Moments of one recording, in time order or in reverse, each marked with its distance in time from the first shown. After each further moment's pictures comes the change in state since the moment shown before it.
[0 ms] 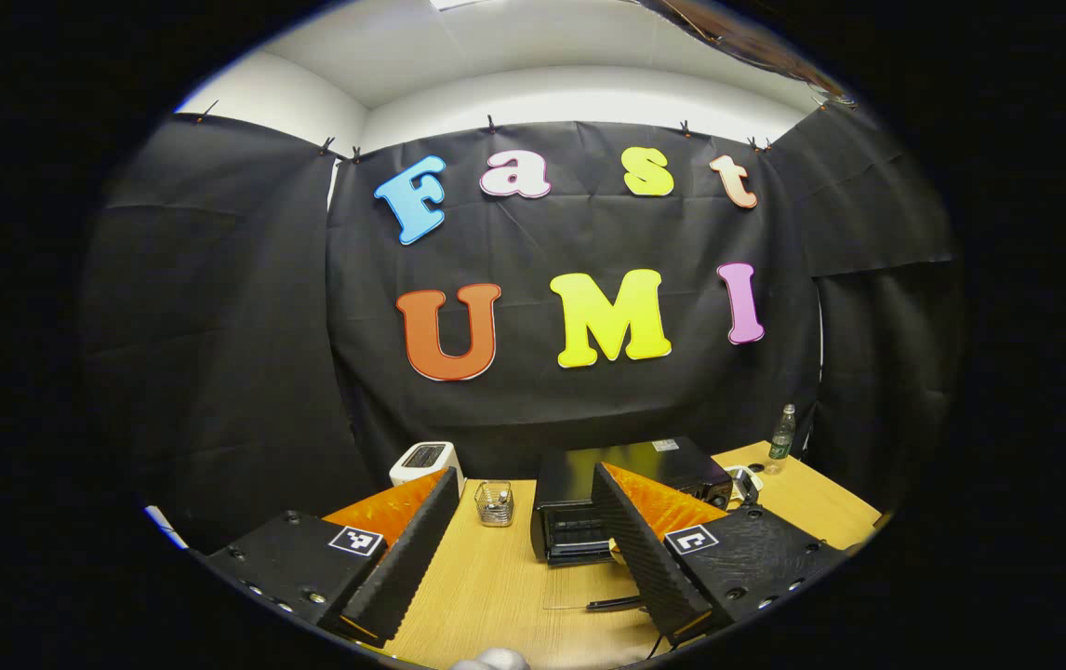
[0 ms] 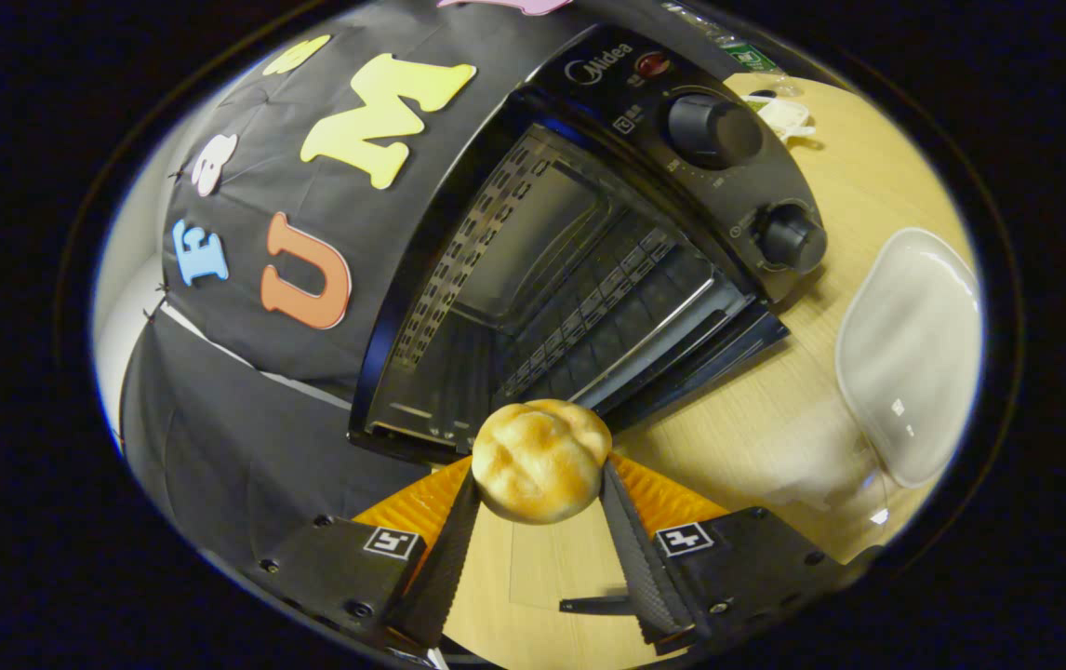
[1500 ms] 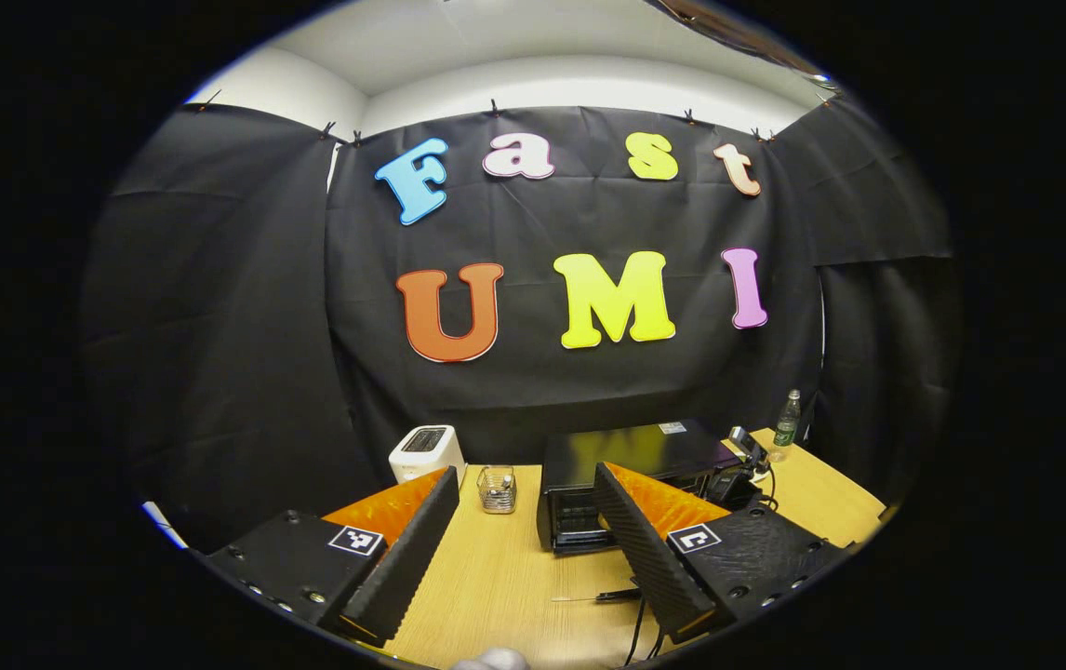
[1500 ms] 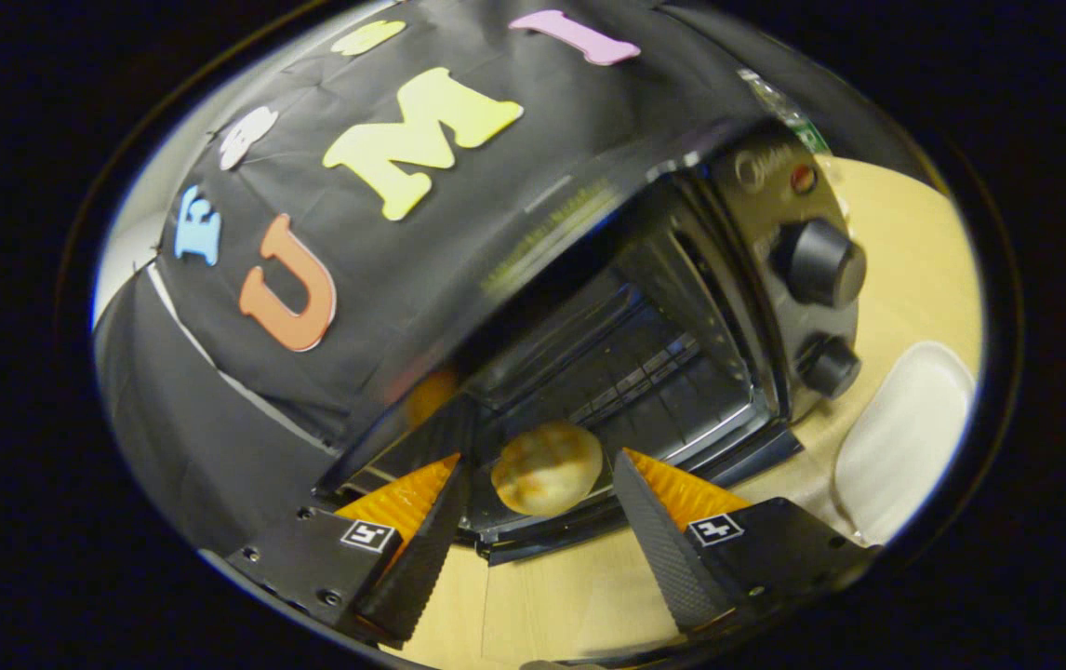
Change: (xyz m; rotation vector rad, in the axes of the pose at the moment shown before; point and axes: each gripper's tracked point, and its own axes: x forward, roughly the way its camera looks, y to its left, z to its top) left arm 0.007 0.007 -0.019 -0.014 0.026 -0.007; right arm 0.006 0.013 0.056 -0.269 -0.240 -0.126
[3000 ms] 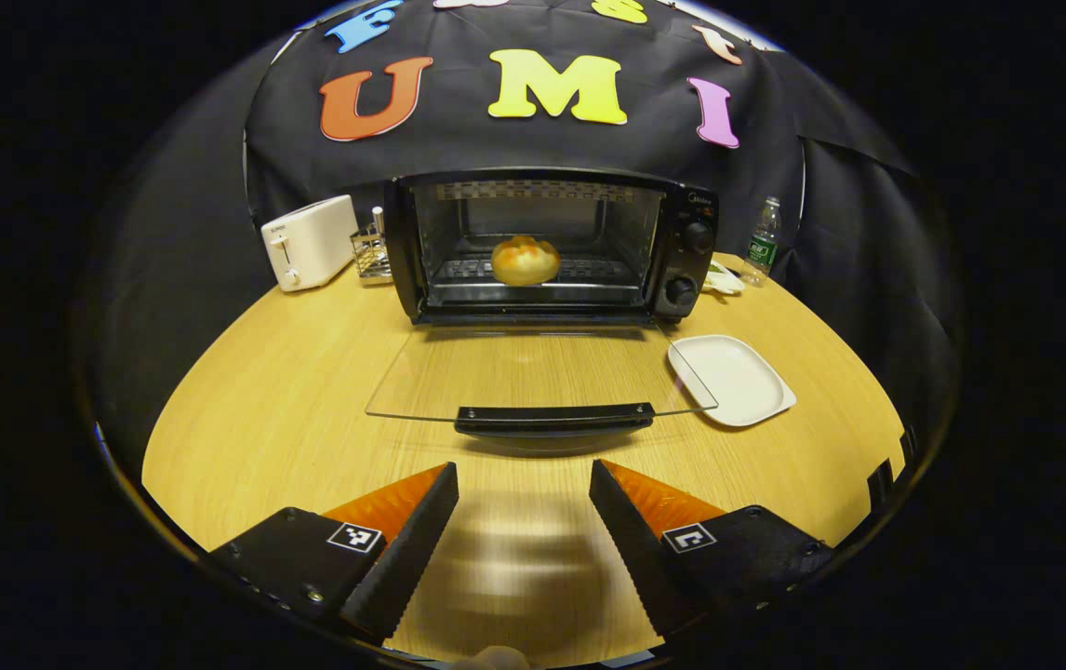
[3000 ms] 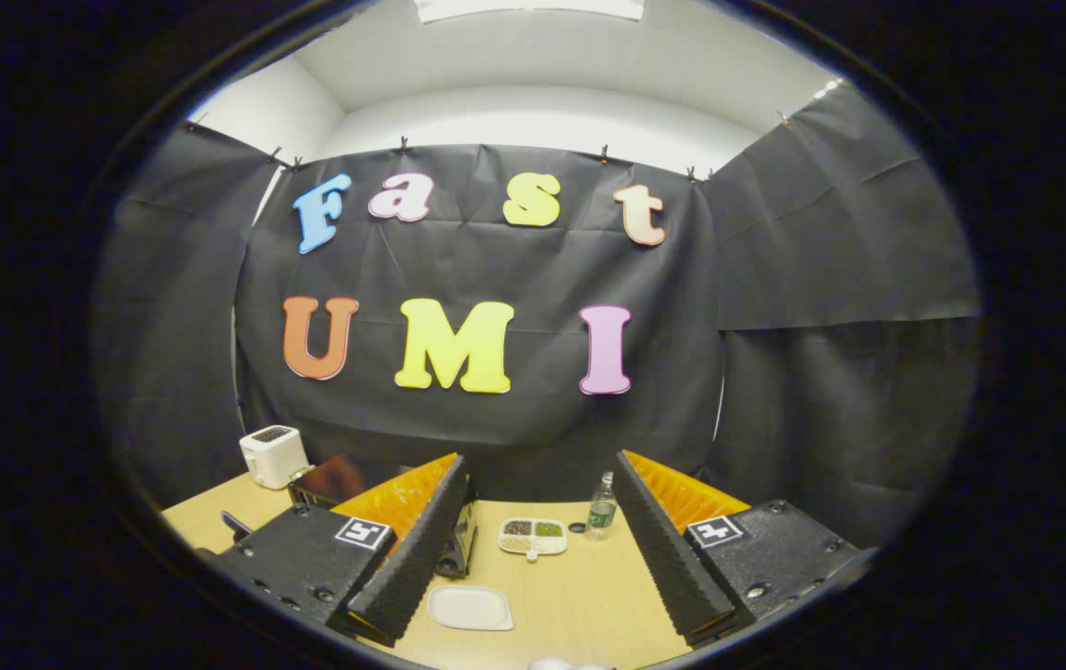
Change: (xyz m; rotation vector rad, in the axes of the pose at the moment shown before) left arm 0.029 -0.151 -0.324 -0.055 0.565 -0.159; right arm -0.420 -0.007 0.256 -0.743 -0.515 -0.243
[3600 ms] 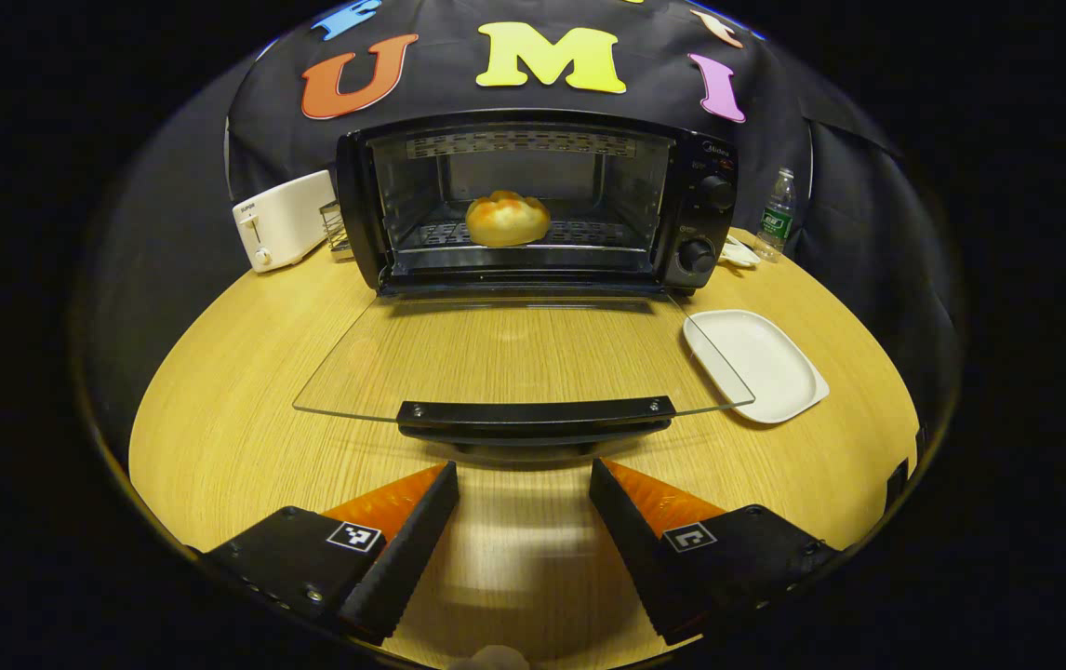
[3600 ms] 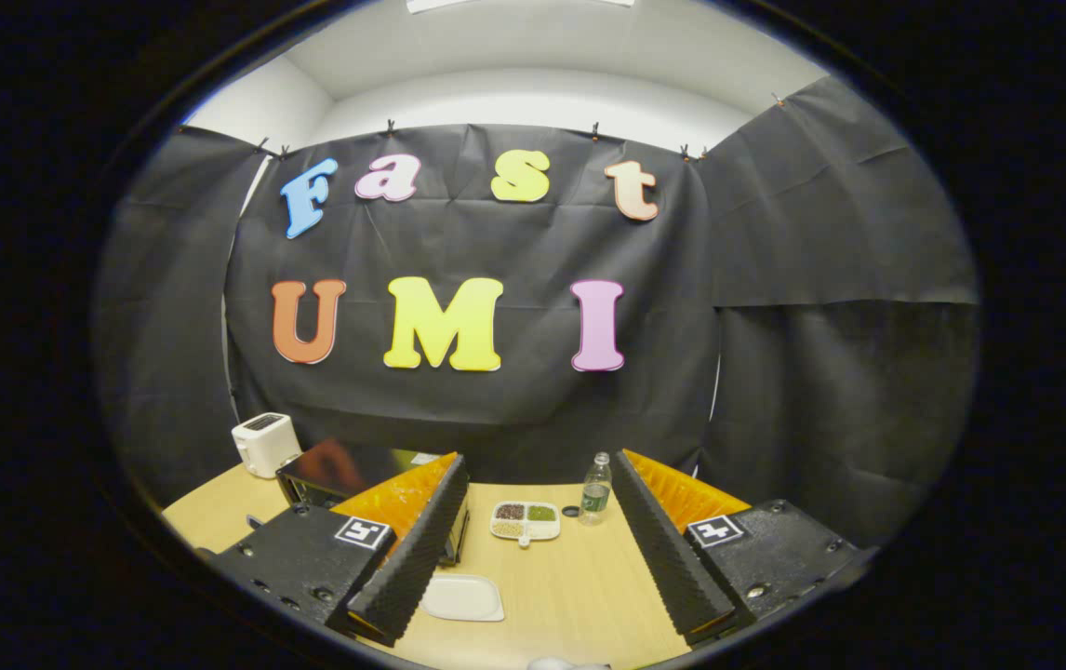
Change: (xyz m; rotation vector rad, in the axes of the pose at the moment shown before) left arm 0.041 -0.010 -0.011 0.013 0.053 0.013; right arm 0.017 -0.016 -0.022 0.018 0.067 -0.006
